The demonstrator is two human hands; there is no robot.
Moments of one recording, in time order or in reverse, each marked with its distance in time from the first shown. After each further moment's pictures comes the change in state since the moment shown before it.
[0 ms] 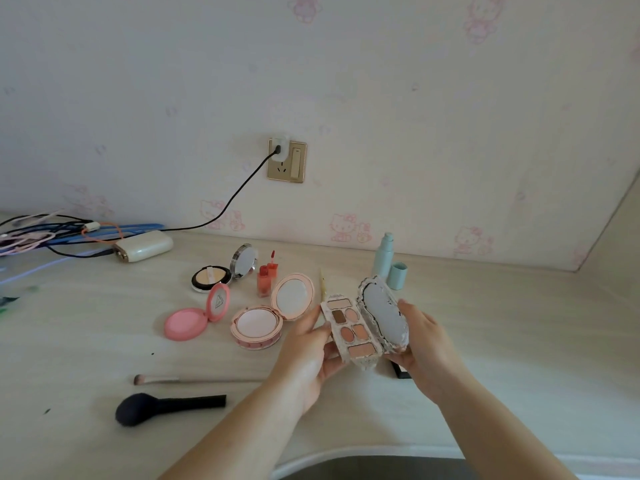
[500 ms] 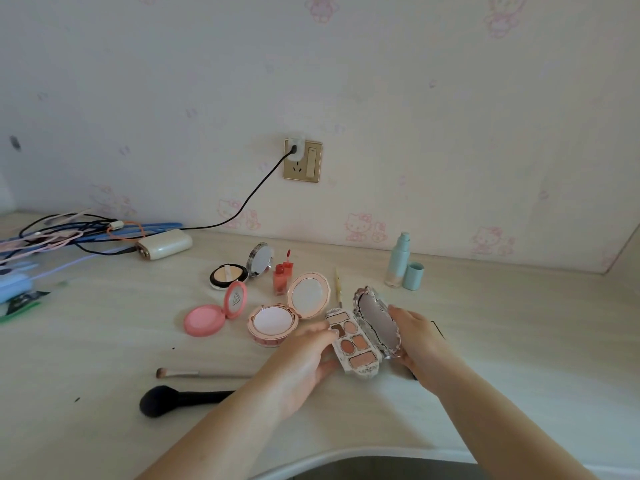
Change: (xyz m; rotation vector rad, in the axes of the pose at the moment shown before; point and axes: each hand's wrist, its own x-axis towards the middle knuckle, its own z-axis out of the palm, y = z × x) left_hand -0.009 0.007 -0.027 0.022 -0.021 -0.064; right_hand 0.017 0.008 0.018 -0.288 -0.031 0.079
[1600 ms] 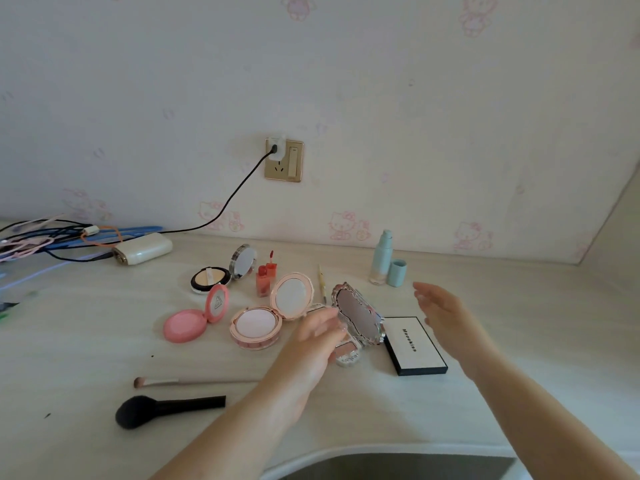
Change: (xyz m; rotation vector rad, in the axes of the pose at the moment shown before) left_hand -0.006 -0.006 0.021 0.252 0.039 0.166; right_hand 0.010 0.001 -0.061 -0.232 0.172 -0.305
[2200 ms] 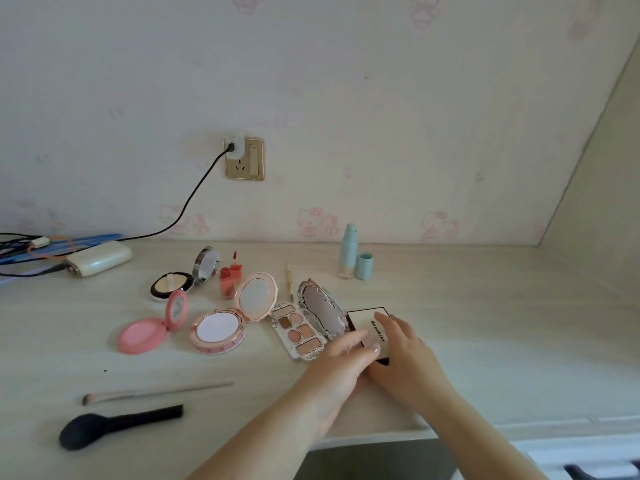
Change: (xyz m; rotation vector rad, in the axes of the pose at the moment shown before) left_hand -0.005 -0.022 0.072 -0.027 -0.231 -0.135; right_hand -0.051 0.031 0.010 -0.578 -0.060 -0.129
